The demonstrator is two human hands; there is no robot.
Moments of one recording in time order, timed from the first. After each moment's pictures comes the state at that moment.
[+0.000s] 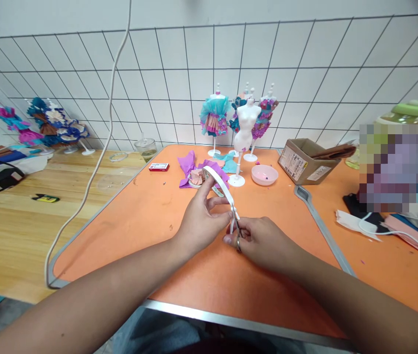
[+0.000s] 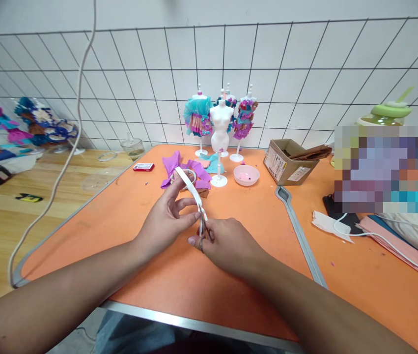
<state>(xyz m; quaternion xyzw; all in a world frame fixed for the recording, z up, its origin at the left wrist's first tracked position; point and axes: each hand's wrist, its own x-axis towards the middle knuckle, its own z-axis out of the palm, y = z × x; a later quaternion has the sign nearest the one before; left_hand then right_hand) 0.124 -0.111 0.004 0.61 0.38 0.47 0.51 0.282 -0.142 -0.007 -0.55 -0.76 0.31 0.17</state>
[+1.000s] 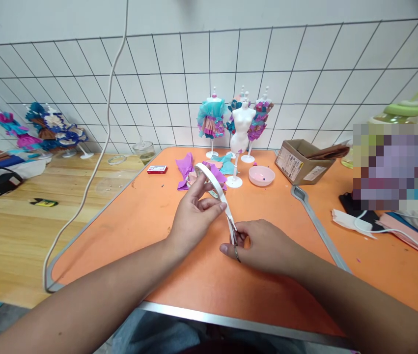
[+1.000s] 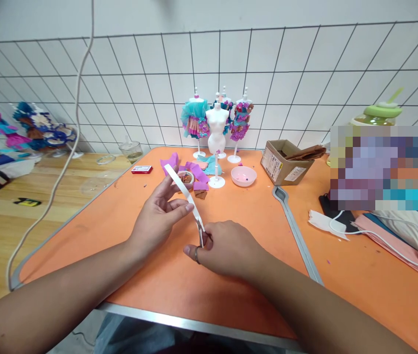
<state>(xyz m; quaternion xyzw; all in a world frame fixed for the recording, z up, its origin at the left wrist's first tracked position) 0.119 -0.107 0.007 0.58 0.37 0.52 0.51 0.284 -0.148 -0.001 -0.57 -0.76 0.28 0.12</state>
